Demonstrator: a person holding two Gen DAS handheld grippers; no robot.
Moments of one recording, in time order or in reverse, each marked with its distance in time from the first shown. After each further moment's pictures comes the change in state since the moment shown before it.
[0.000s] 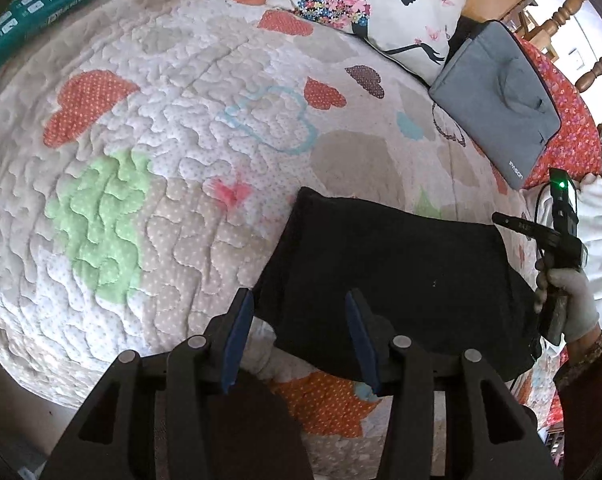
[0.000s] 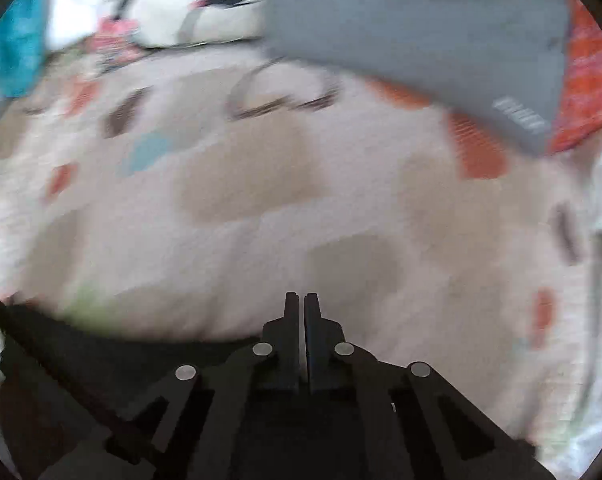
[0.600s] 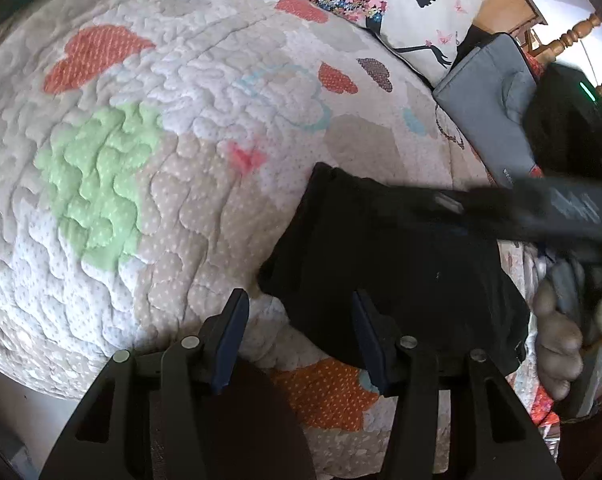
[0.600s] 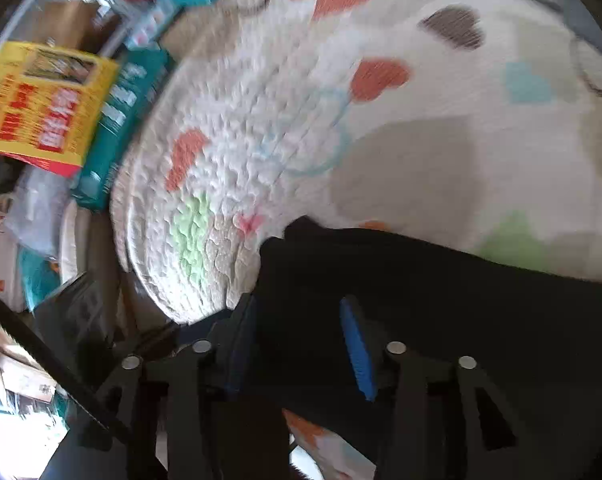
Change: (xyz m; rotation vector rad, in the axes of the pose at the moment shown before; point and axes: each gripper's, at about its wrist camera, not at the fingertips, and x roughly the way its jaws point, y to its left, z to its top) left arm 0.013 0.026 -0.013 -0.074 0.026 -0.087; right arm -0.040 0.252 -0.017 -0.194 0.309 0.656
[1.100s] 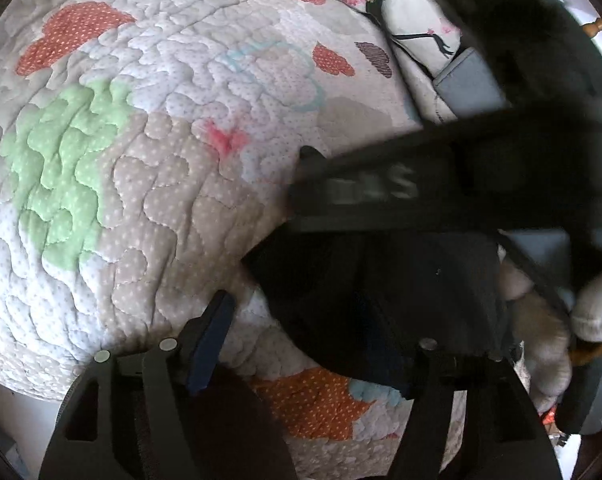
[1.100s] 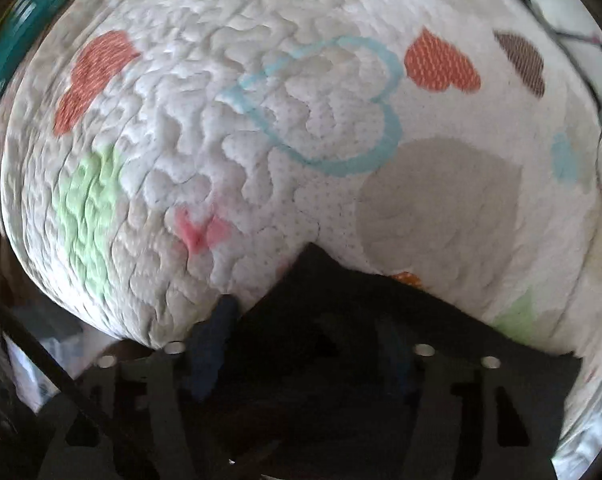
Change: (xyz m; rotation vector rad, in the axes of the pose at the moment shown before) left arm 0.025 -0.013 0.005 -0.017 0.035 -0.009; right arm 0.070 0.056 0.027 -0.190 0.187 -0.459
